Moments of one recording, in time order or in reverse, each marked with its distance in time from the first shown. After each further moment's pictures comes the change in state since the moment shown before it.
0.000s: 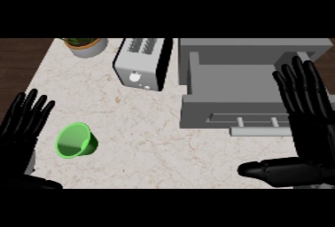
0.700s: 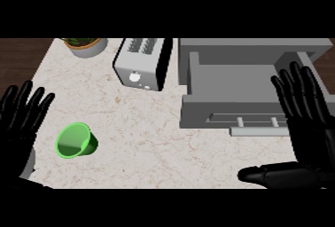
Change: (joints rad) left arm -0.031 0.000 -0.053 -0.118 0.049 0.045 0.034; right arm 0.035 0.005 0.009 -0.002 -0.009 0.014 -0.023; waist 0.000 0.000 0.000
